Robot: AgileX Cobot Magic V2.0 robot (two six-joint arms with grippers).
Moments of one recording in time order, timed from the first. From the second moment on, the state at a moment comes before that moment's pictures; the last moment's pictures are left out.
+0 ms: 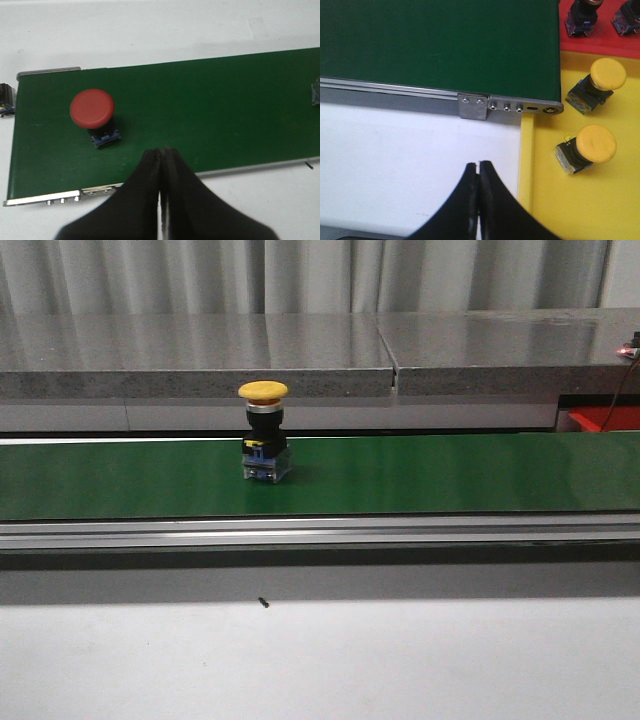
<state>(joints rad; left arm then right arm) -0.02 1.06 -0.93 -0.23 0.77 0.20 -0.08 0.66 -0.58 0.10 0.75 -0.12</state>
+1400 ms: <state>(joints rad) -0.04 0.66 -0.75 -0.27 0.81 0.20 -0.08 0.66 -0.58 0.15 0.75 -0.12</state>
